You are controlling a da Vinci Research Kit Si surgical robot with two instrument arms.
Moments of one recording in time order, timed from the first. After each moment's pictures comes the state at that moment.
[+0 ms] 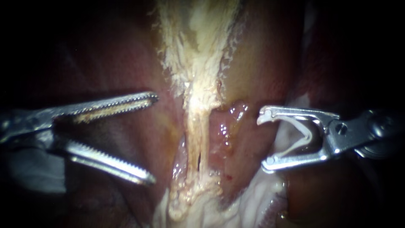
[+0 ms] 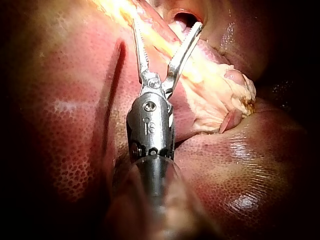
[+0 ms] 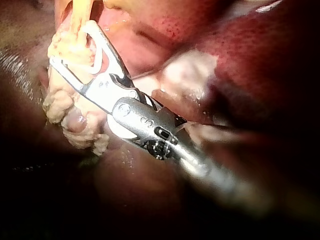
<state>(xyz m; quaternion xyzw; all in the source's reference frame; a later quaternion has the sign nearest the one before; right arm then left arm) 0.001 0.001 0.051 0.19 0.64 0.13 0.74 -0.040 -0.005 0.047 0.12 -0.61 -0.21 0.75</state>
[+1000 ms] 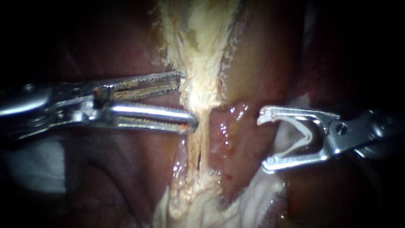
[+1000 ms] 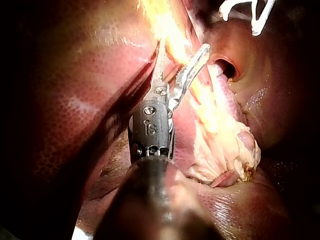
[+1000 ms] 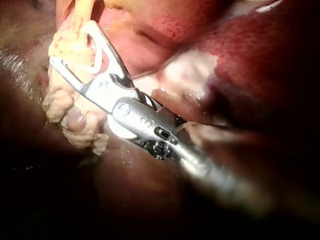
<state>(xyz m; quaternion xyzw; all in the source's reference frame) 0.001 0.001 0.051 0.19 0.64 0.13 0.74 -0.044 -0.001 0.051 0.15 -0.51 -0.39 0.75</state>
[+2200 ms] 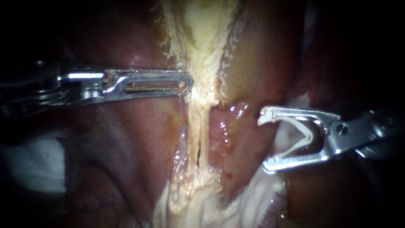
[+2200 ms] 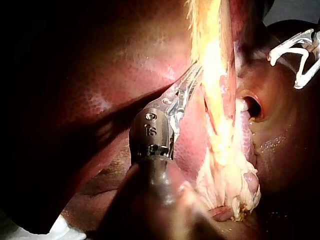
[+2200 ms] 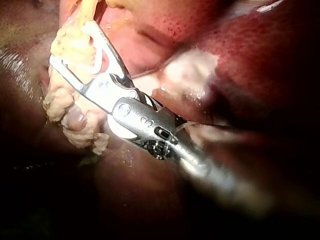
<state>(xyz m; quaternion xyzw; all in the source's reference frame) 0.001 0.001 0.051 0.19 0.64 0.13 0.74 -0.042 0.001 0.054 0.21 -0.43 -0.50 0.72</state>
